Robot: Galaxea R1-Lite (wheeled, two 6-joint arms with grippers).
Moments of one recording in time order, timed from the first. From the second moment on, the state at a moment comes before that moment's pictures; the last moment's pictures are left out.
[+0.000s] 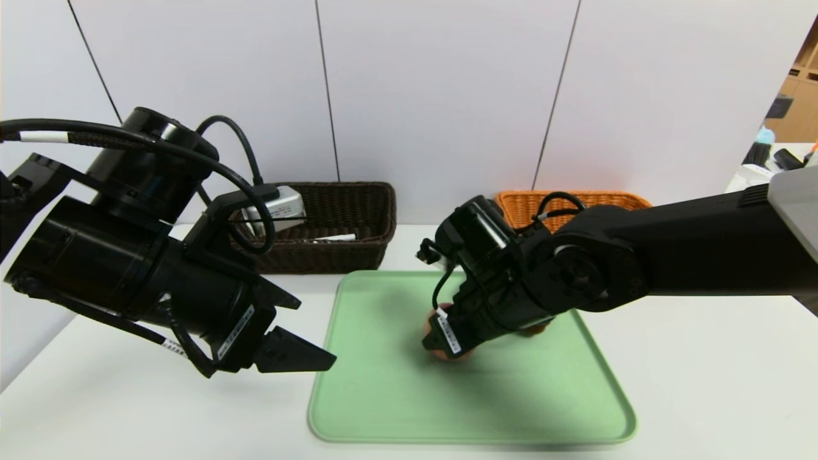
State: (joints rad) left arm -0.47 1.52 -1.22 0.56 -0.42 0.25; right arm 0.74 2.02 -1.44 0.39 -0.06 0.11
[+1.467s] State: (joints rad) left arm -0.47 1.51 -1.21 0.54 -0.42 0.25; right arm 0.19 1.89 -1.59 0.28 -0.07 0.05
